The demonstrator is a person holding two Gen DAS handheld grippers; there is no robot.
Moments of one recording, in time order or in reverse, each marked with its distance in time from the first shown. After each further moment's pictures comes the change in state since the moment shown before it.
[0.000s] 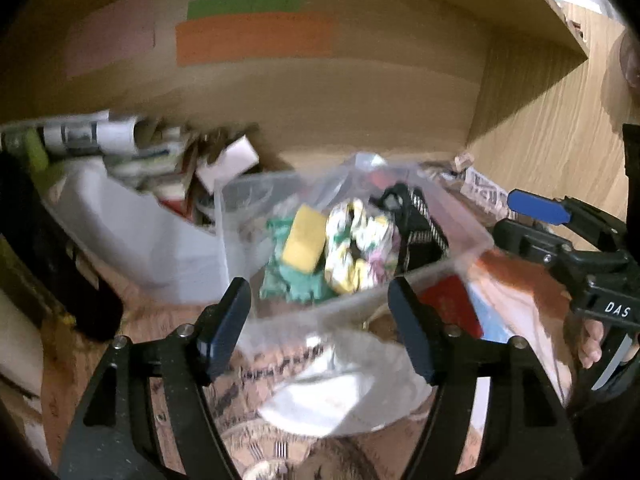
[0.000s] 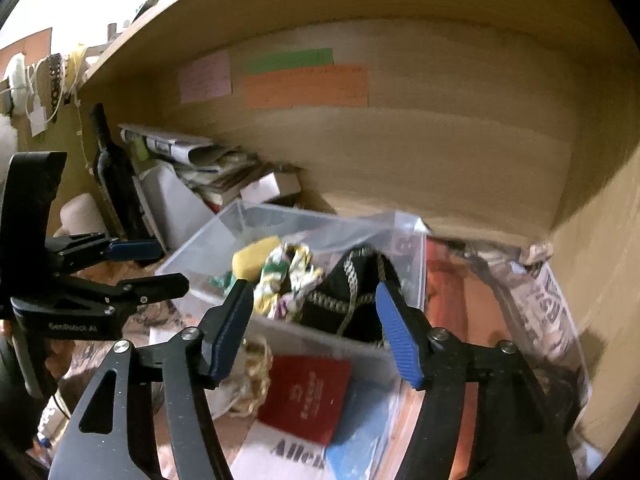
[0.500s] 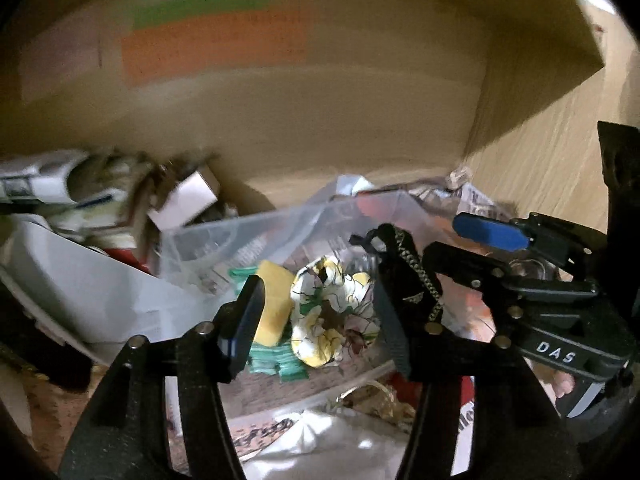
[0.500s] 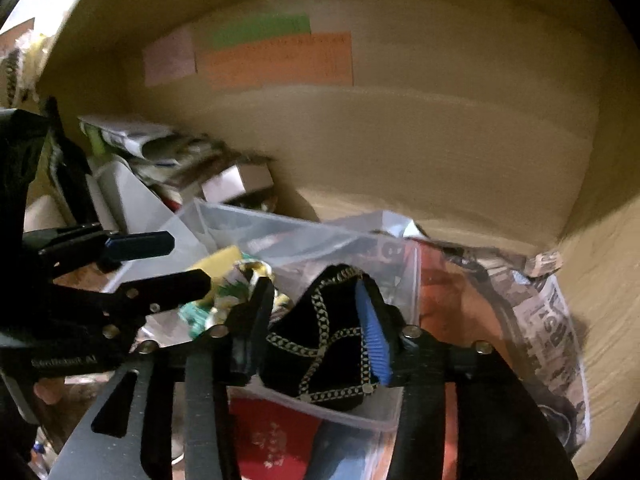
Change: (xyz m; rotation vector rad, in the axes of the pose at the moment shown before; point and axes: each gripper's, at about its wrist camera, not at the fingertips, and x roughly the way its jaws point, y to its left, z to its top) left arm 0.040 -0.024 0.049 0.029 -0.027 -0.020; right arm 0.046 -0.016 0.027 -0.007 0.044 -0.045
